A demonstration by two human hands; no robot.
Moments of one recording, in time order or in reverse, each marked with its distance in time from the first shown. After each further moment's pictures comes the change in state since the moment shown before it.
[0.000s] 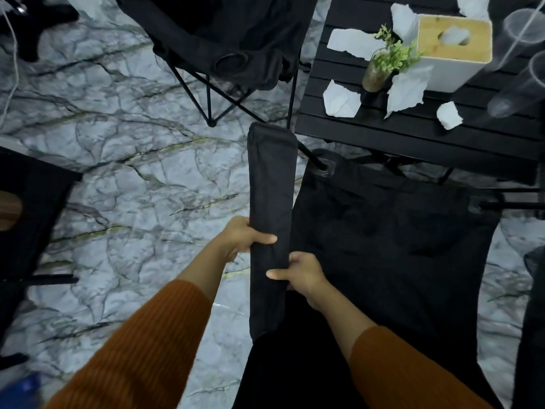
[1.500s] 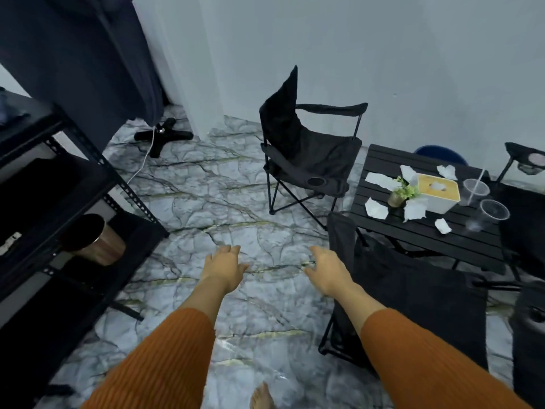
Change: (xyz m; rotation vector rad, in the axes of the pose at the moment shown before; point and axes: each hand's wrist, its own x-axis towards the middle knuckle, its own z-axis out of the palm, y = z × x) left_hand -0.291 -0.052 -0.240 0.996 0.542 0.290; right_hand -0.243 -0.128 0.172 -1.032 0.295 -0.579
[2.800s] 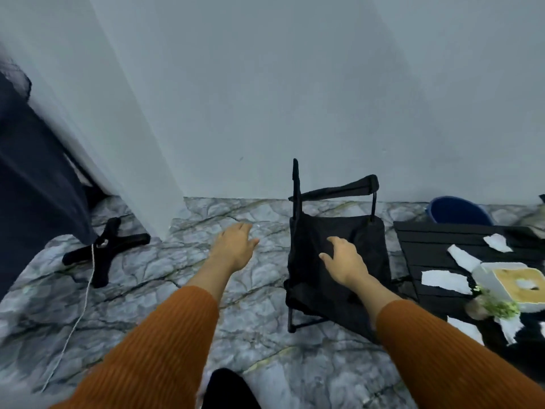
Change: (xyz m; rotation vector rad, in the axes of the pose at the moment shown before) left_hand 0.588 -0.004 -0.387 0.063 0.148 0.501; right_hand 0.536 -0.191 -0.205 0.193 0.395 0.256
